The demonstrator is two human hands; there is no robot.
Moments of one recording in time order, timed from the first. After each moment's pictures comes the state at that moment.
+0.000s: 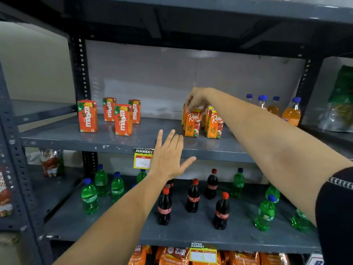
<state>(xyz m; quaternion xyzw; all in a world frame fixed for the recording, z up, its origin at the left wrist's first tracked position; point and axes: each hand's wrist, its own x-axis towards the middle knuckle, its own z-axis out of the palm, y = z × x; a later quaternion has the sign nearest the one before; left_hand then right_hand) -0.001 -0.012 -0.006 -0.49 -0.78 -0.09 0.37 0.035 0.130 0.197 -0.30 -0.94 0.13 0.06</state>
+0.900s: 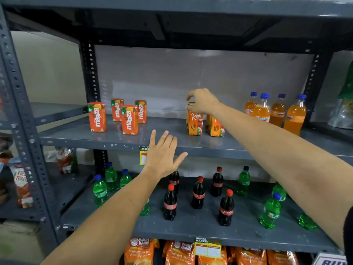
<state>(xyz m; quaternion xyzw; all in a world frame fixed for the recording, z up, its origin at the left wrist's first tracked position) -0.009 -0.039 -0.003 -0.47 -0.81 -0.07 0.36 0.054 0.121 0.167 -0.21 -0.94 -0.02 0.26</state>
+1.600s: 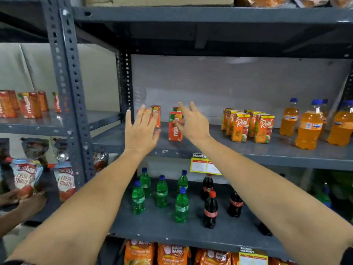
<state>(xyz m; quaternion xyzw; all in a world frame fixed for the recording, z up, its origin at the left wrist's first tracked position) -0.171 -0.184 0.054 -0.38 -0.74 -0.15 0.53 -0.061 -0.040 0.098 -0.22 -0.89 -0.04 0.39</state>
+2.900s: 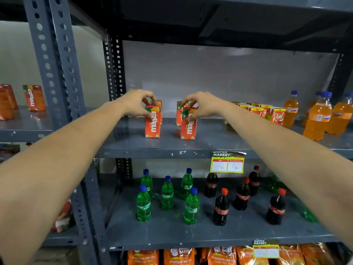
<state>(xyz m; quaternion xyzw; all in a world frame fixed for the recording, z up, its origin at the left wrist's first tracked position) -0.278 -0.198 0.153 -0.56 -0.78 -0.27 0.05 -0.095 -0.024 0.160 -0.18 -0.97 0.04 0.18</state>
